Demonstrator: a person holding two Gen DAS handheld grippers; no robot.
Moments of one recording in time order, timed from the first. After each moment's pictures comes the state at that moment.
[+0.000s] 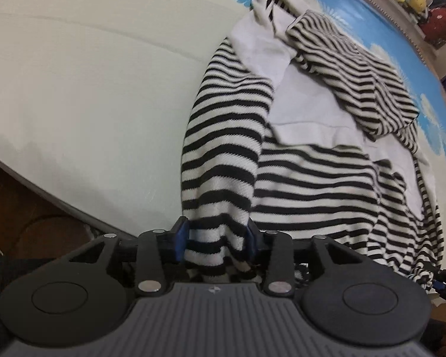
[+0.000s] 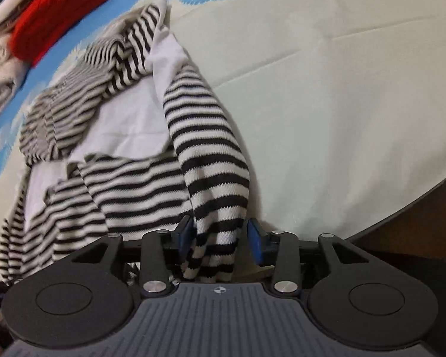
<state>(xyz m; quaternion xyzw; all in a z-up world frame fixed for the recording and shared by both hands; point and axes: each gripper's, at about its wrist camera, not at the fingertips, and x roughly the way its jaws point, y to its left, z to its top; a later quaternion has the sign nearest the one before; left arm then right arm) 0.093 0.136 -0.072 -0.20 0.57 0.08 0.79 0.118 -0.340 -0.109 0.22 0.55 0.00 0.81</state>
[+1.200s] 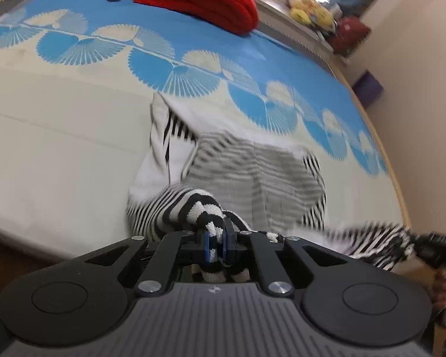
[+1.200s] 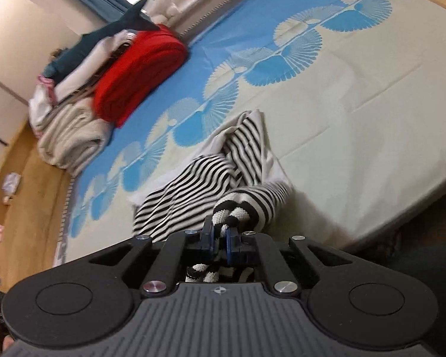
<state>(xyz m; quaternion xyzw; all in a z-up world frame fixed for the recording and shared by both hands) 0.080 0.145 0.077 -0.21 0.47 -0.07 0.86 0.055 -0.387 0.032 0.34 0.43 0.09 0.84</state>
